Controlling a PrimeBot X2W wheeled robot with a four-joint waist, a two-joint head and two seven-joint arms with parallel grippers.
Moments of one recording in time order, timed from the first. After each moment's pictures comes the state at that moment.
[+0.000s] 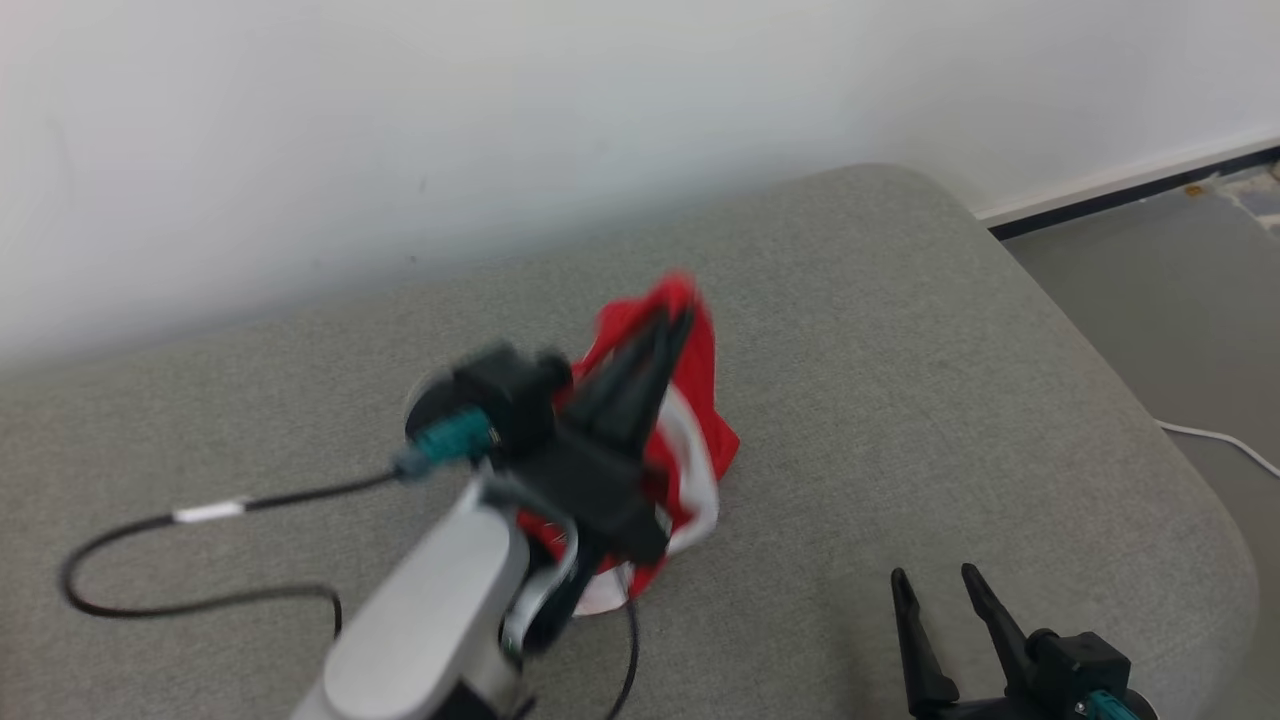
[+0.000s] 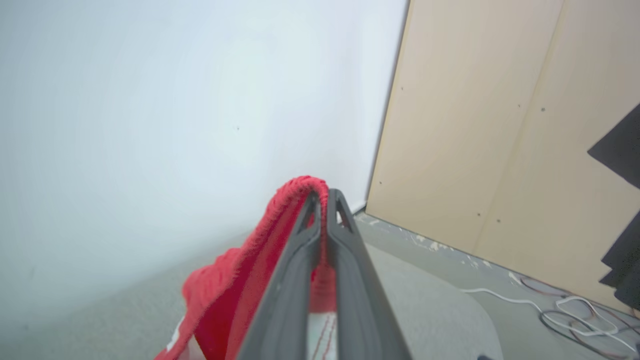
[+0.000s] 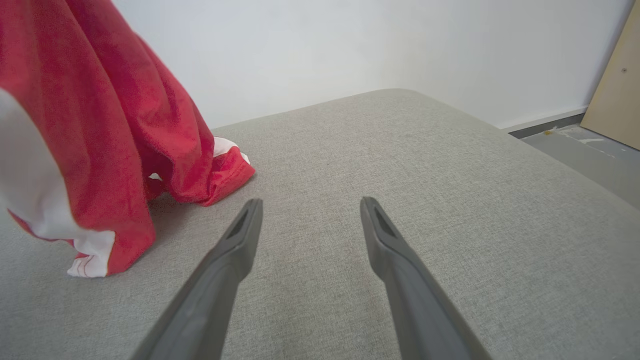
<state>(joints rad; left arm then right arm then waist) -0.59 0.10 -0.59 0.34 -0.57 -0.12 -0.09 0.00 -0.05 0.05 0.30 0.17 0.13 -0.21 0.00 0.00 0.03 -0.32</state>
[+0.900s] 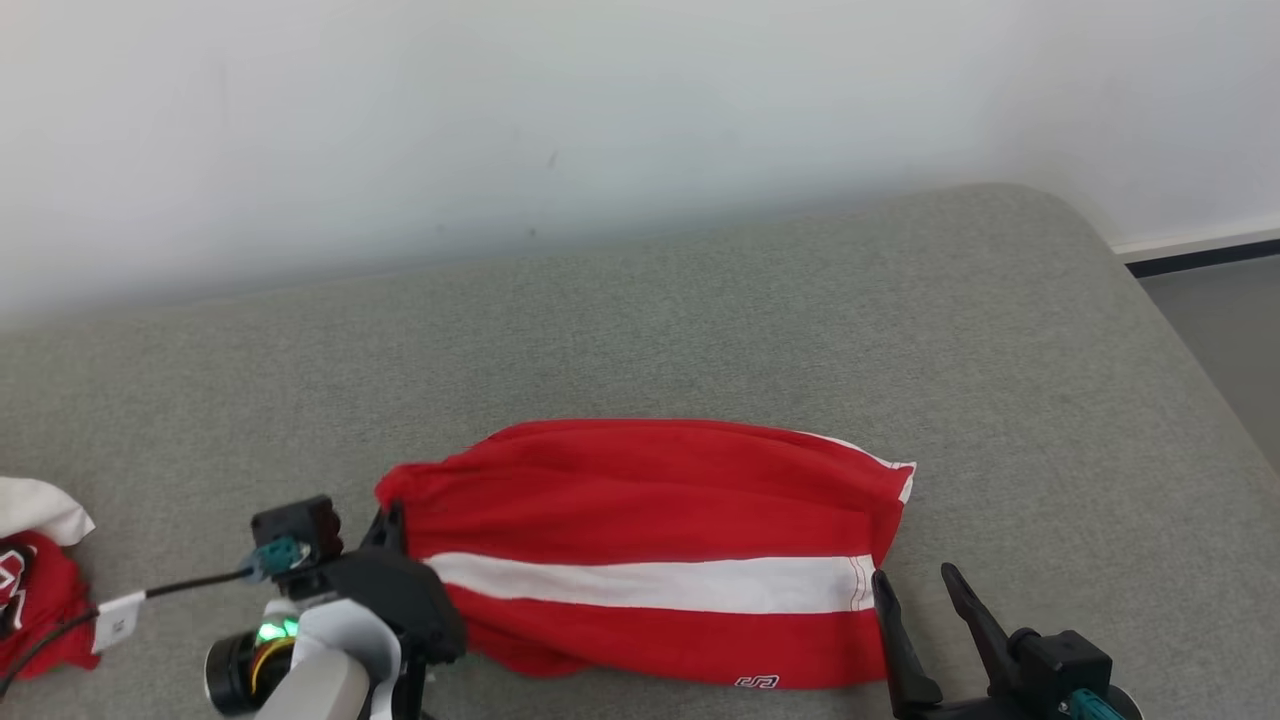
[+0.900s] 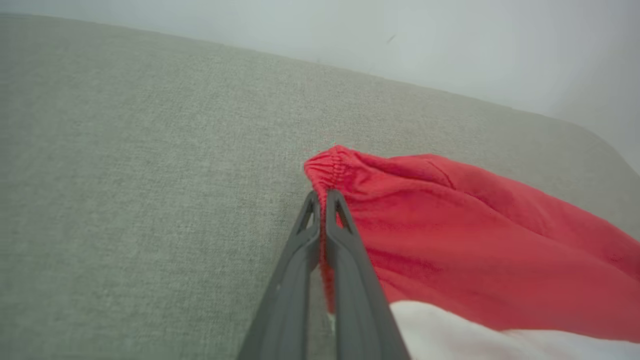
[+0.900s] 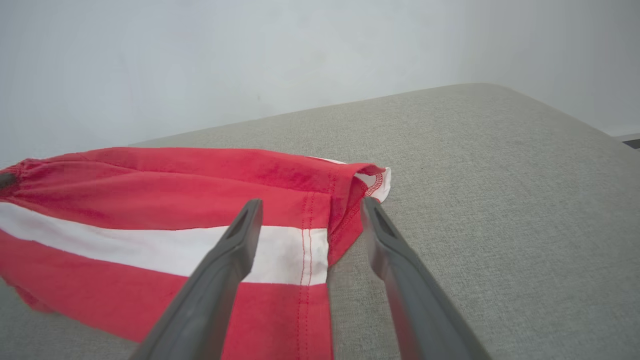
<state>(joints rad) -0.46 0.19 -0.44 0.63 -0.74 0.23 -0.05 -0.01 -0.05 0.09 0.30 0.18 0.13 -0.20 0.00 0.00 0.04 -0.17</state>
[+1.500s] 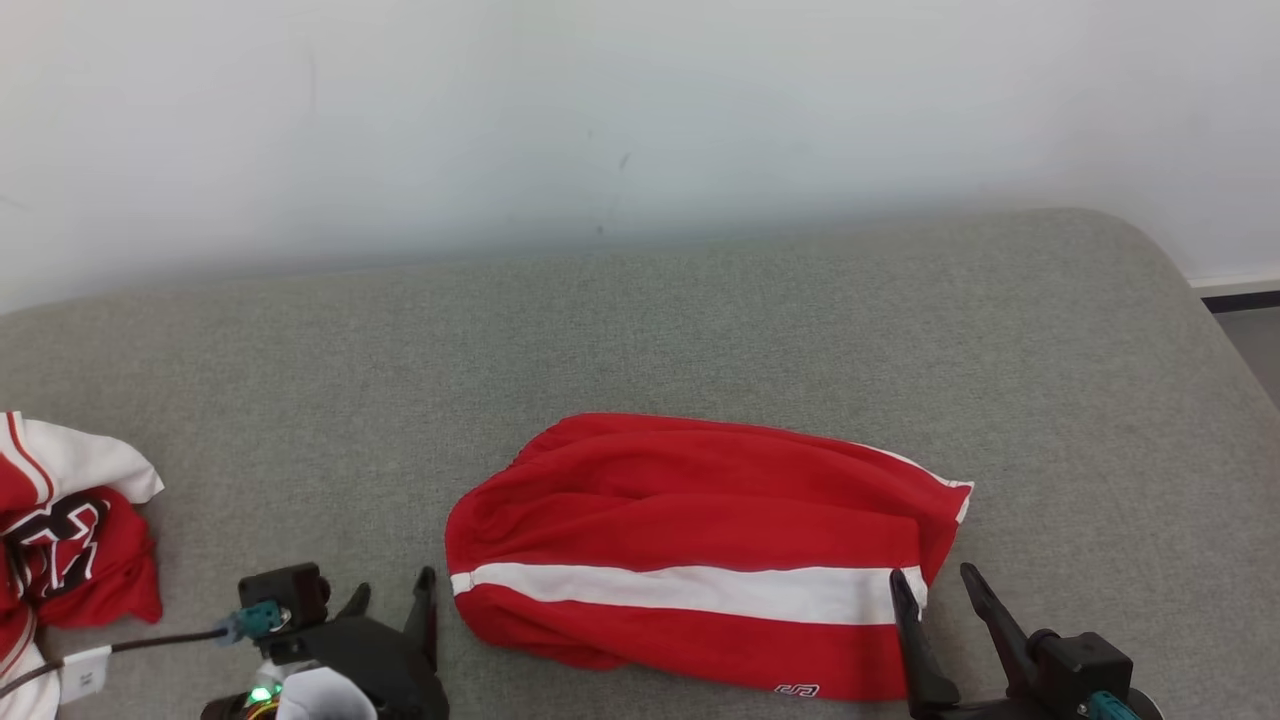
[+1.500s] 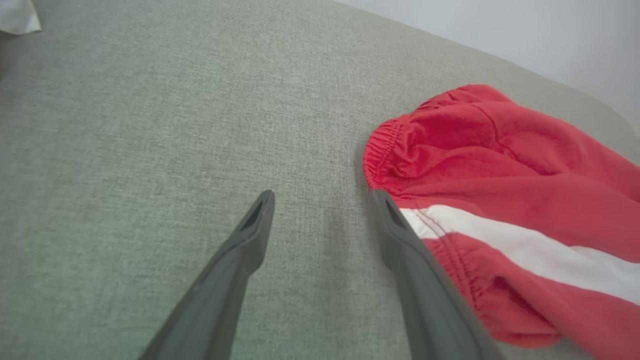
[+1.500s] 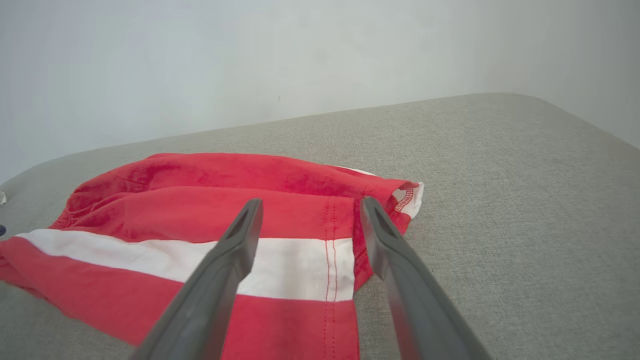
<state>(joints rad) -0.32 0.26 -0.45 0.56 -0.80 0.13 -0.01 0.02 -0.05 0.05 0.25 0.17 0.13 -0.18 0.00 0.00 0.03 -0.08</state>
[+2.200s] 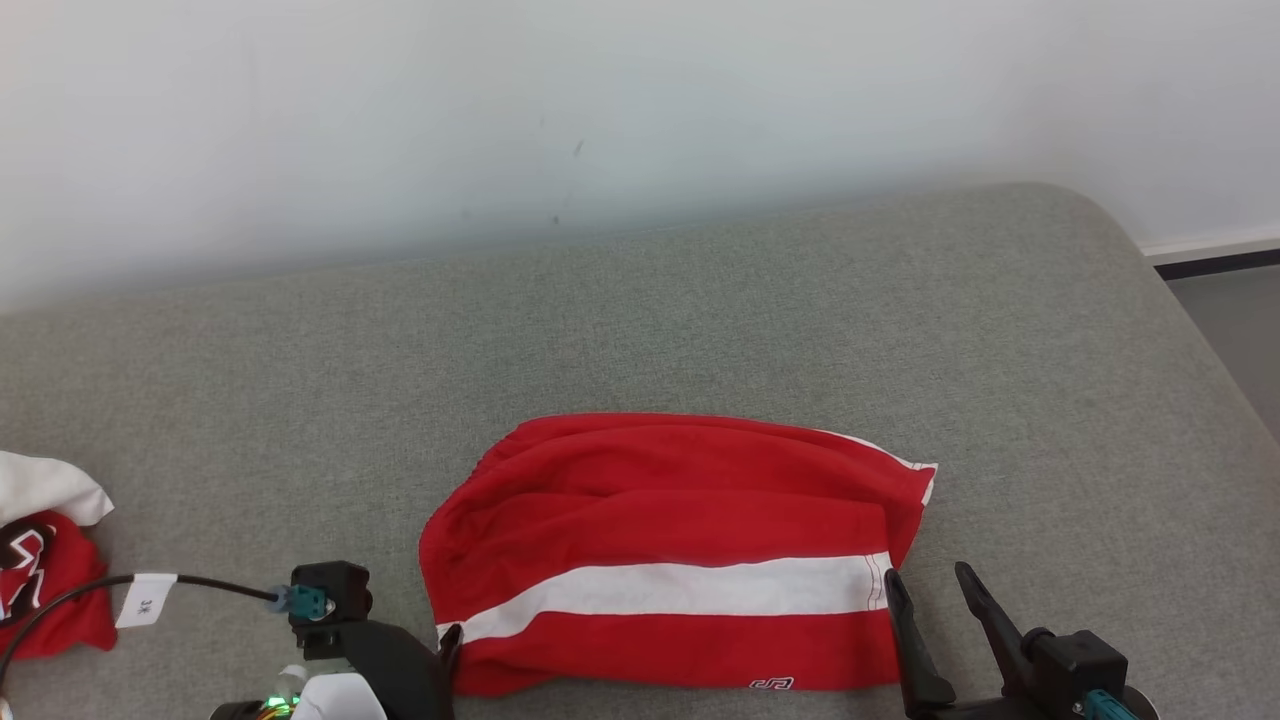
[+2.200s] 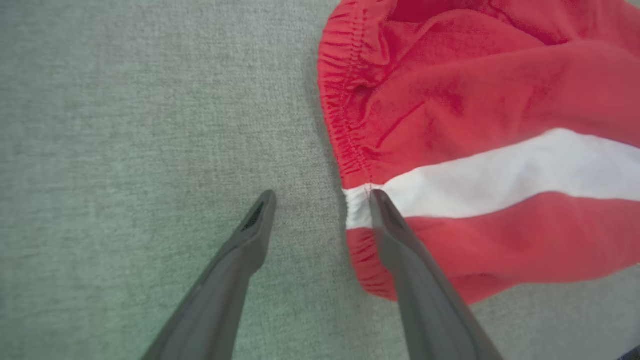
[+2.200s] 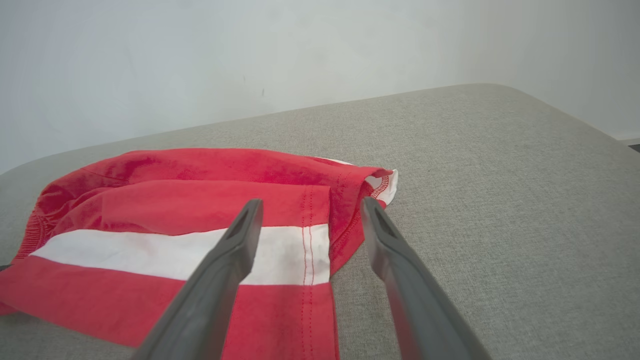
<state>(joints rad) -0.32 0.33 -0.56 0.45 -0.81 0.16 0.34 0.02 -0.05 0.07 0.24 0.17 0.13 -0.17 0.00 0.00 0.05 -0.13</state>
